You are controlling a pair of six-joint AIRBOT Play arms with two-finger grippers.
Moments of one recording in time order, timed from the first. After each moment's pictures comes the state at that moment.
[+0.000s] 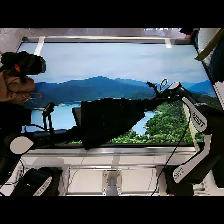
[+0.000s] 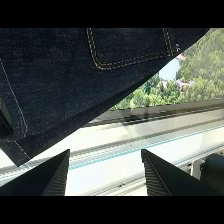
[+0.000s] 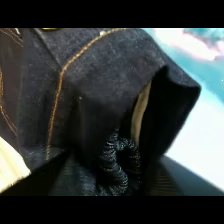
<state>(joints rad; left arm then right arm) -0.35 -0.48 0.52 1.02 -1.06 -1.86 -0.08 -1.86 1.31 -0.80 1.38 0.91</state>
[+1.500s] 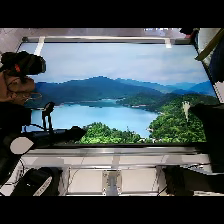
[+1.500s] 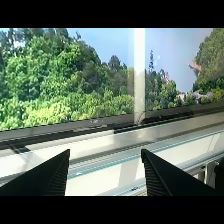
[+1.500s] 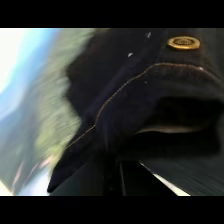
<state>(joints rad) -0.35 -0.48 0.52 1.06 -1.05 -1.83 -1.55 -1.21 1.52 -1.02 1.61 1.29</state>
